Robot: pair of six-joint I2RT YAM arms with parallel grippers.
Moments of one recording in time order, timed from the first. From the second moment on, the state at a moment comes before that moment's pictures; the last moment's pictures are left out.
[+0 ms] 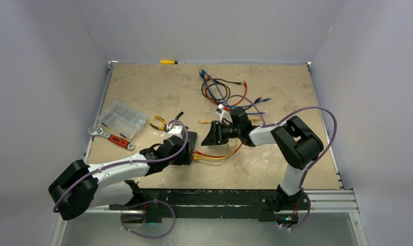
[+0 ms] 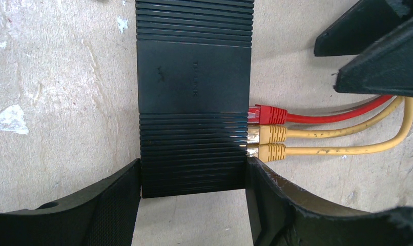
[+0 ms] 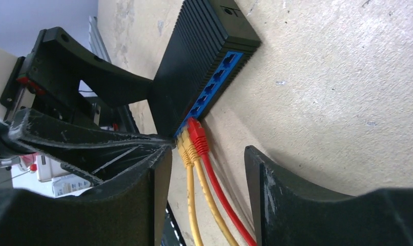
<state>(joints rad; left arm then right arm) -0.85 1.16 0.44 -0.15 -0.23 -0.72 0.57 1.78 0.74 0.42 -0.71 0.65</state>
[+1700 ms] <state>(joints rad) -0.85 1.15 0.43 -0.16 -0.24 -0.72 0.68 2.04 0.81 0.68 -0.83 0.79</state>
